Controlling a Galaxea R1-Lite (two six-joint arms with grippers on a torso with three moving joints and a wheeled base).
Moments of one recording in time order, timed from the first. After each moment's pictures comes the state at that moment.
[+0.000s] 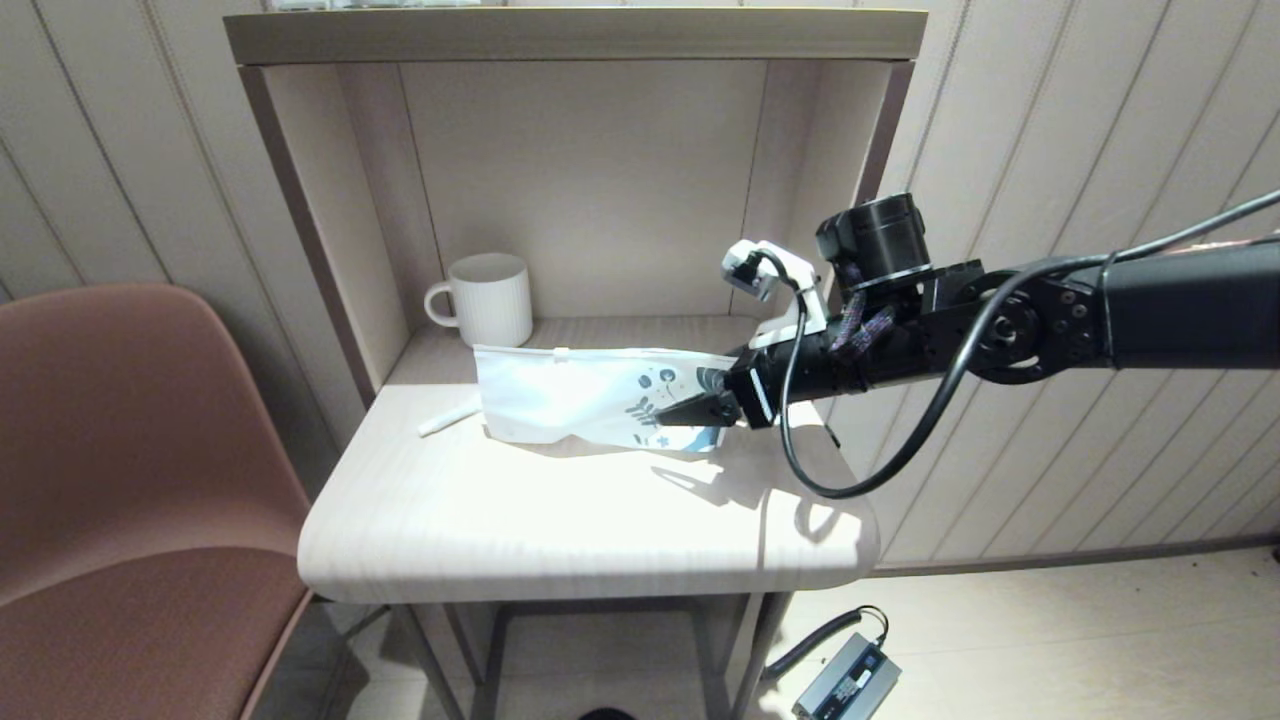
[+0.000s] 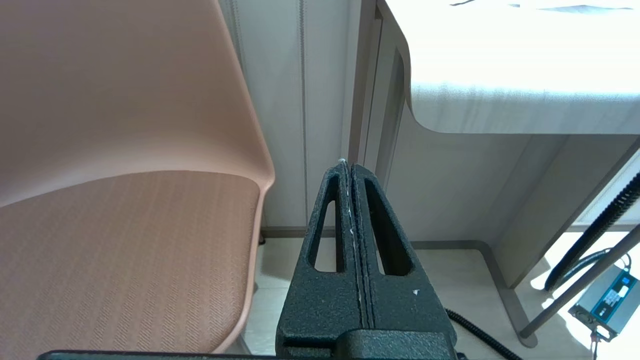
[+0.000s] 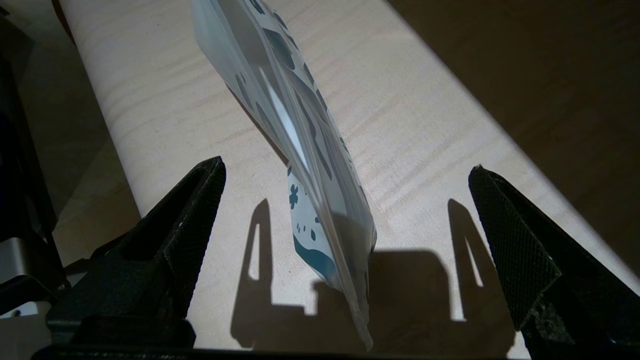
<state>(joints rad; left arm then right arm) -0.01 0.00 0.00 0.00 0.00 0.00 0.42 1.96 -1.55 0.10 0.58 -0.26</state>
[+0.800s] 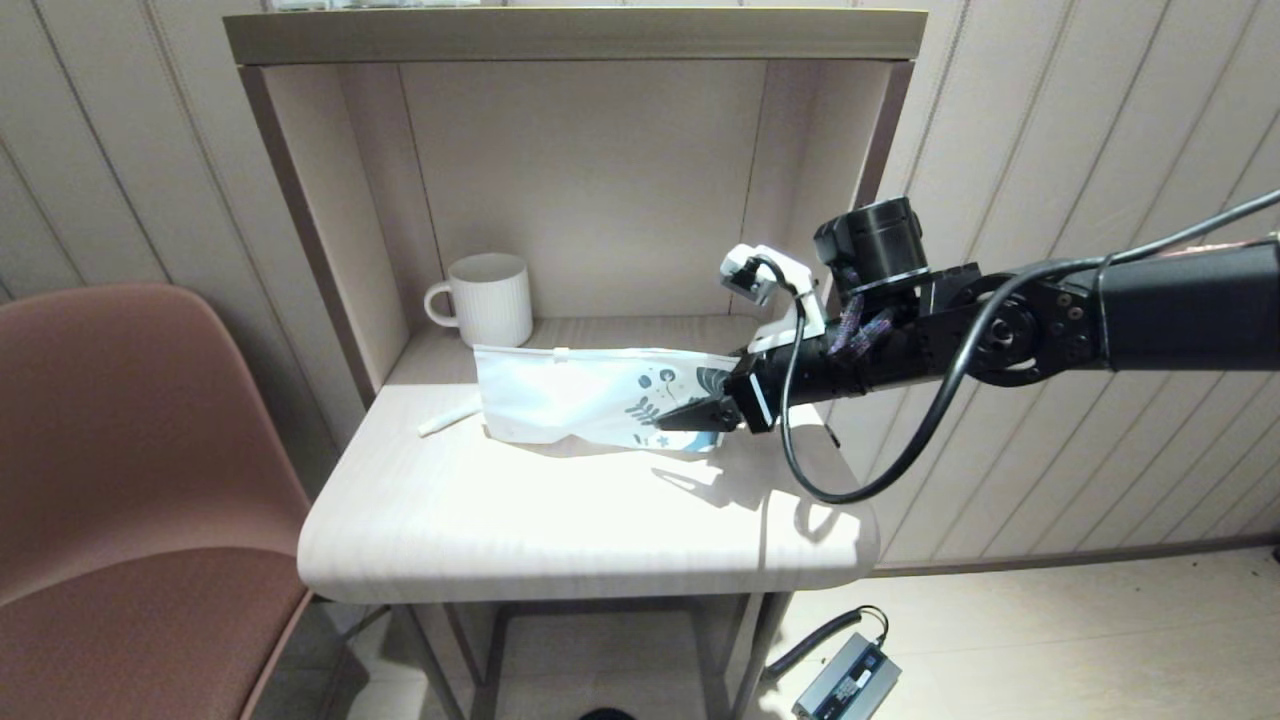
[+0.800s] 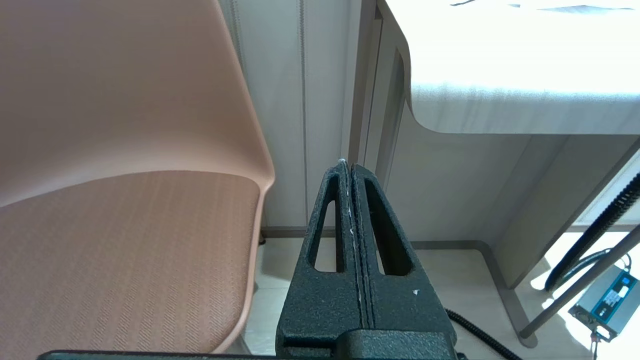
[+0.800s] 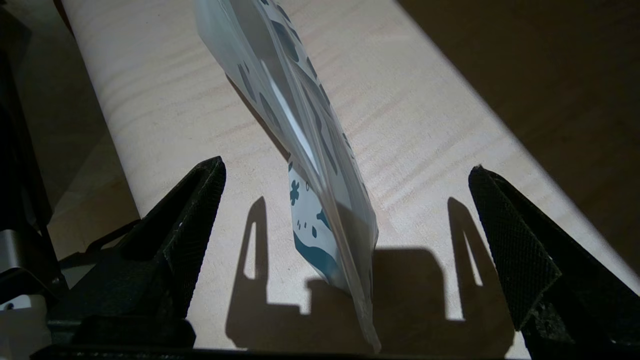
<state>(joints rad) -0.01 0.00 0.00 0.00 0.00 0.00 0.42 1.96 -1.55 0.10 0.59 -0.29</state>
